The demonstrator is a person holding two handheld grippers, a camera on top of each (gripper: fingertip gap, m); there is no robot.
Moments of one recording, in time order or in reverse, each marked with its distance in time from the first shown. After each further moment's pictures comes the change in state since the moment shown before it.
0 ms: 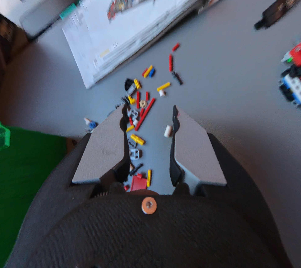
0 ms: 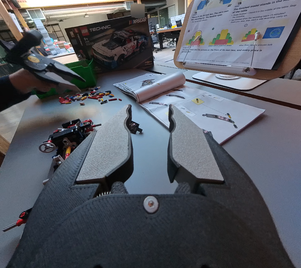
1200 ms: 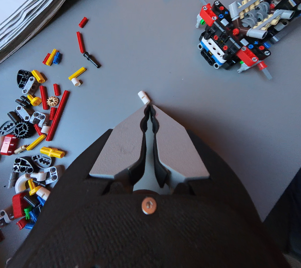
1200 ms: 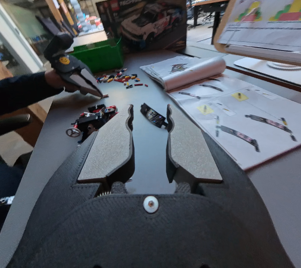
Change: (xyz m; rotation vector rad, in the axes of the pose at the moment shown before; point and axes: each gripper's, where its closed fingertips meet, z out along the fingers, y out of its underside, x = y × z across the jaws) left arm 0.099 0.038 0.011 -0.006 0.369 0.045; right arm -0.044 0.020 0.023 -0.137 -0.203 -0.004
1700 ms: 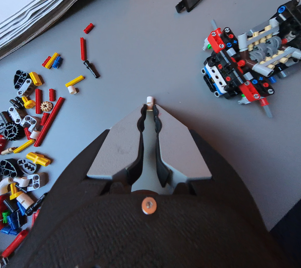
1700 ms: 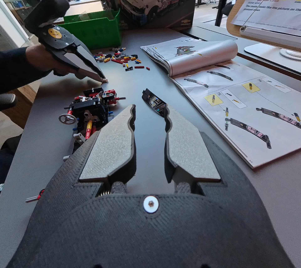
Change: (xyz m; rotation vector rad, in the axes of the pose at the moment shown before) left arm 0.005 -0.018 0.017 -0.017 -0.093 -0.110; right arm -0.010 0.024 0.013 -0.111 0.014 -0.059
